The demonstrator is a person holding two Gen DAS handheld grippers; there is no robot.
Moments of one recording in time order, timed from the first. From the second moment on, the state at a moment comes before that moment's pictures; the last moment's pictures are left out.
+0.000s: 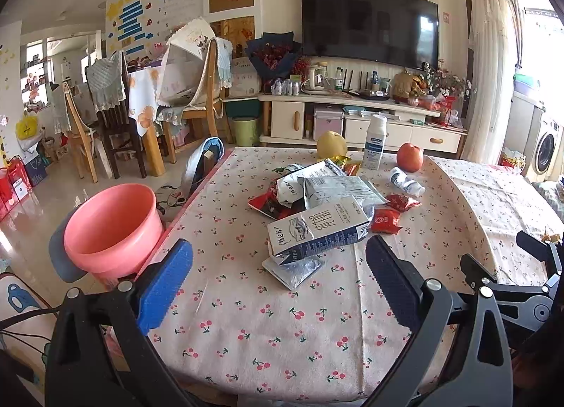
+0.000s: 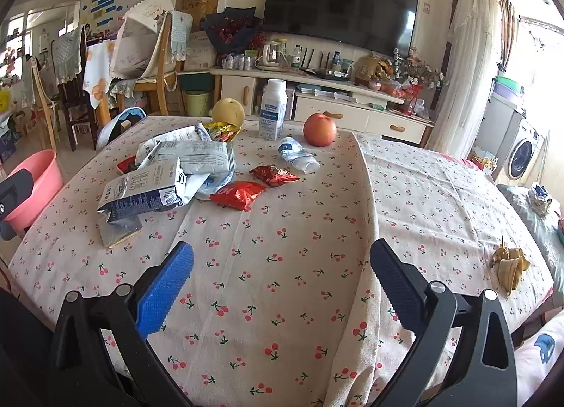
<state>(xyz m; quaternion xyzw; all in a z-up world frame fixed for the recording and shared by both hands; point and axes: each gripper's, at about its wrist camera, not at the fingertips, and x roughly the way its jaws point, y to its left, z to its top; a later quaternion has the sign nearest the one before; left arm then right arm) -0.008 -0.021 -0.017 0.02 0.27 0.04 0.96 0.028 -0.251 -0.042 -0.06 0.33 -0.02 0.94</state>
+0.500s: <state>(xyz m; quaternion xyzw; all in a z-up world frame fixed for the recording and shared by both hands) 0.014 -0.026 -0.040 0.02 0.30 0.01 0.95 0.043 -0.265 -0.049 -0.02 0.35 0.01 0.94</state>
